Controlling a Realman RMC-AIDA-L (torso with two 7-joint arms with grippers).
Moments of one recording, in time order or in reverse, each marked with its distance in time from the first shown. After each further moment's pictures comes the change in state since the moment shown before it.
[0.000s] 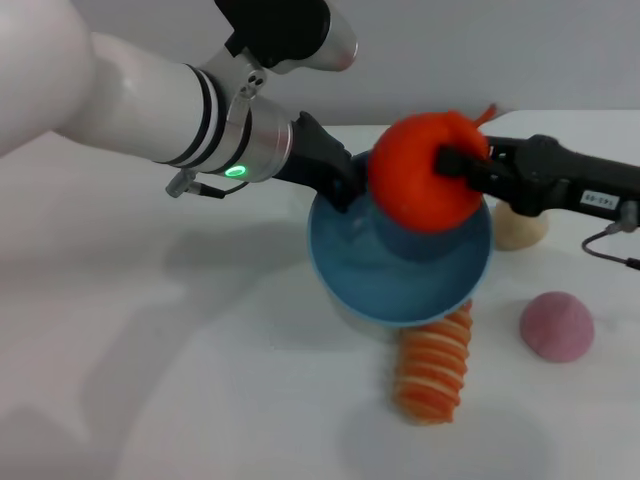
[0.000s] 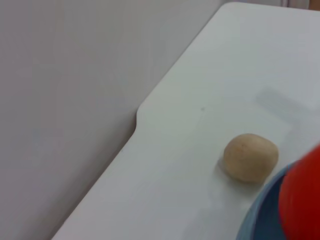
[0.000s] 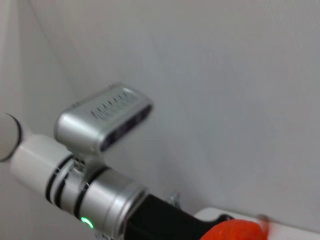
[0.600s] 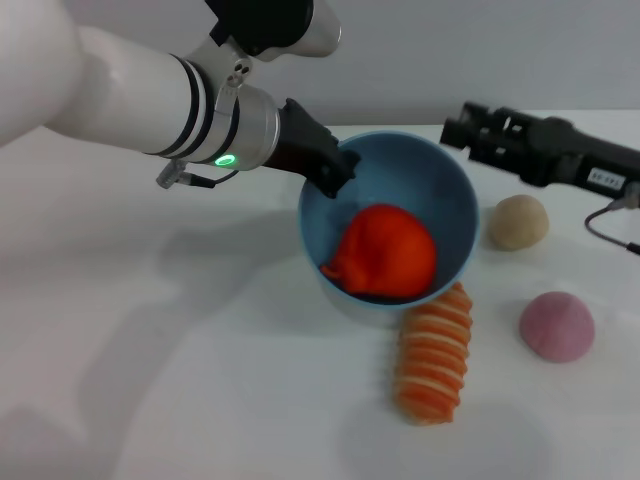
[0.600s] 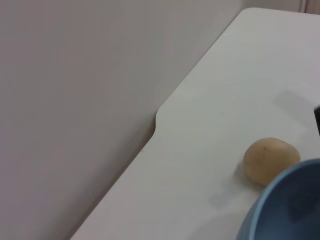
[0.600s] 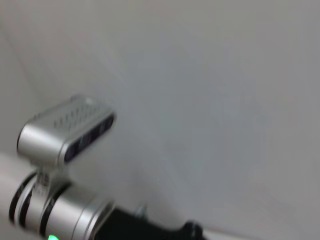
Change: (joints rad) left arm 0.002 0.005 -0.021 -0.014 0.008 -0.031 0.000; right arm -0.007 0.001 0.002 0.037 0.071 0.080 -0.013
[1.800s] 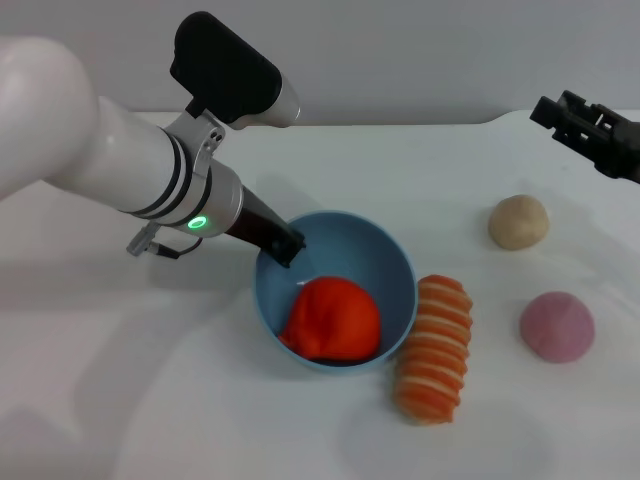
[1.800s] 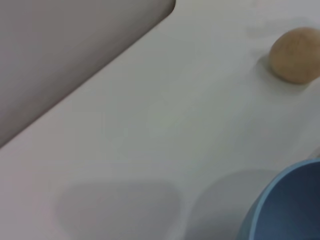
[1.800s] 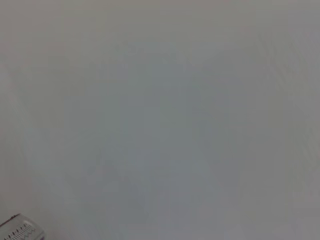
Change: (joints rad) left arm 0.005 -0.005 0.026 -0.146 0.093 0.072 -0.174; right arm -0.117 -0.002 0.048 0.046 0.159 0.098 -0.091
